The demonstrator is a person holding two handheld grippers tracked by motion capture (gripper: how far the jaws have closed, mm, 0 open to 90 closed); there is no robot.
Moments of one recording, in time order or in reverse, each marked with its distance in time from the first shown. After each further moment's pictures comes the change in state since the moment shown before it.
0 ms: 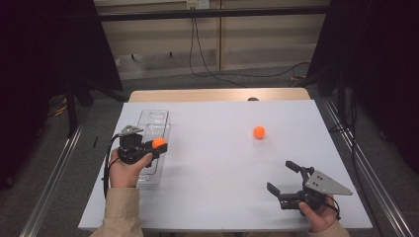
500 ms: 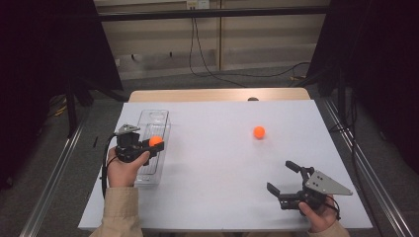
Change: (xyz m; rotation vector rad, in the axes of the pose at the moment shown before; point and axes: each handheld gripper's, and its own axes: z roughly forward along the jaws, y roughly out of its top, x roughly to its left) left arm 0.009 0.000 0.000 -0.004 0.031 -0.010; right arm 0.000 0.000 0.000 -0.003 0.000 -0.001
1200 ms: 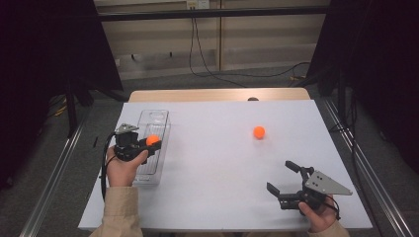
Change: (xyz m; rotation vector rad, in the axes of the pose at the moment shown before) left arm 0.008 -0.001 0.005 0.003 0.048 0.012; right arm 0.000 0.000 0.001 0.000 0.003 -0.002
